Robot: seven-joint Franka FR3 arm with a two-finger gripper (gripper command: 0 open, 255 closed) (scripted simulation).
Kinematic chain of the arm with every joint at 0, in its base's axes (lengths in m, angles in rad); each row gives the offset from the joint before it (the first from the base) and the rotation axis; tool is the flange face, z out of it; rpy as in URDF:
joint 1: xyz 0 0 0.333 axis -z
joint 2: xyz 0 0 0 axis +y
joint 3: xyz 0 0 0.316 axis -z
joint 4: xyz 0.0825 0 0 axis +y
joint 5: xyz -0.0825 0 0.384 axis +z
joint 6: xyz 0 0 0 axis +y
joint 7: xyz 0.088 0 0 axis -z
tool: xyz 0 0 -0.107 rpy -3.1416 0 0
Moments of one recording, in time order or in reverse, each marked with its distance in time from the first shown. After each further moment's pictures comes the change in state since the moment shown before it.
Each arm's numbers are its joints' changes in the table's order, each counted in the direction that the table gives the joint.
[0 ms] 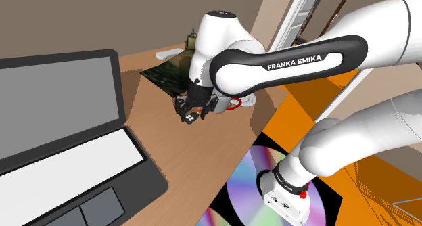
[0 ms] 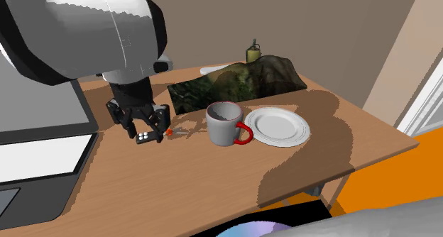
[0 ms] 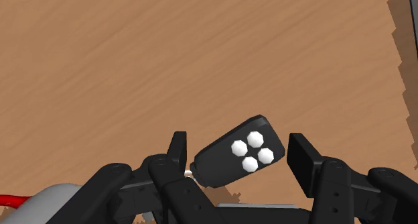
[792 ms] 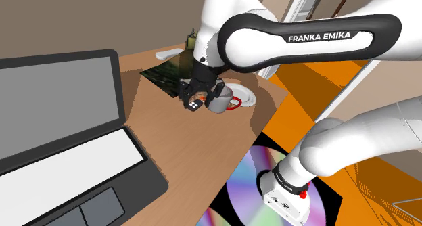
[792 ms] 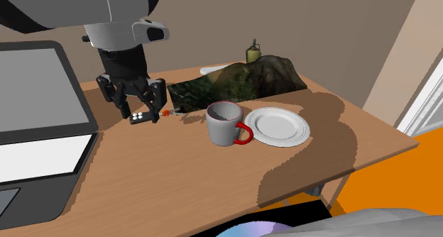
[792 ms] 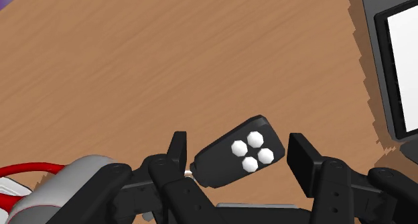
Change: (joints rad) arm -0.004 -0.070 0.040 -0.107 0.000 0.176 -0.013
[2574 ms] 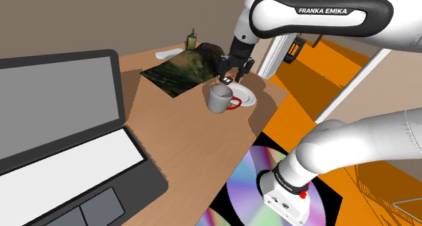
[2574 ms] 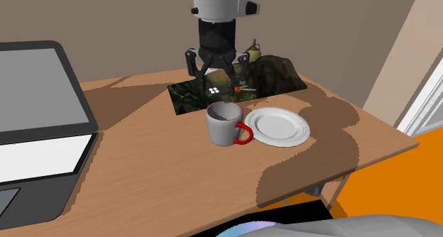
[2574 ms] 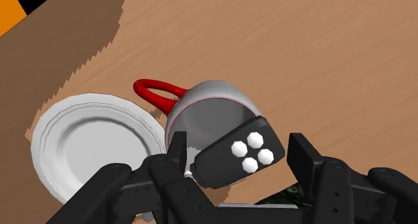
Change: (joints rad) arm 0.120 -0.103 0.310 0.042 -0.117 0.095 -0.359
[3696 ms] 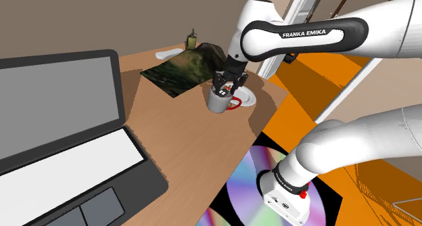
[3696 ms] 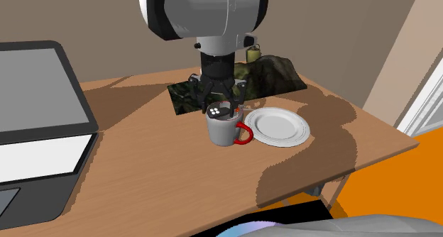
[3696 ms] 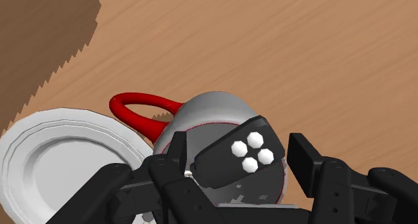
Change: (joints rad) arm -0.003 0.038 -0.014 0.133 0.009 -0.172 -0.002
